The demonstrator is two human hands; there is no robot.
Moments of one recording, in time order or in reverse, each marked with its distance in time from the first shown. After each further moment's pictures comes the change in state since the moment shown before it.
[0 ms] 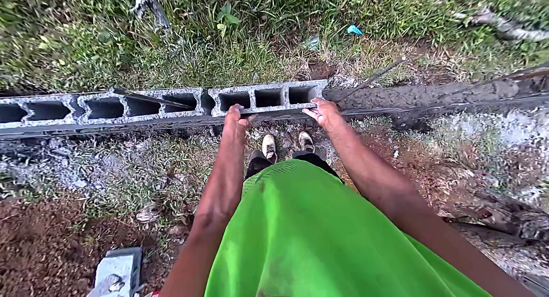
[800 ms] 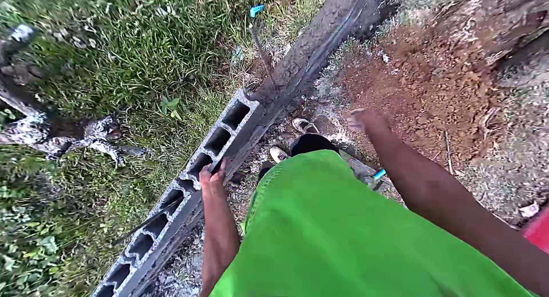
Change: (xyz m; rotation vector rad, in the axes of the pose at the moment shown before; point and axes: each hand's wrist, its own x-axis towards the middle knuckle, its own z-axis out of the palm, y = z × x) left_hand 0.002 -0.005 -0.003 0.214 -0.112 0.143; right_hand -0.003 0.119 -0.335 0.040 0.323 0.103
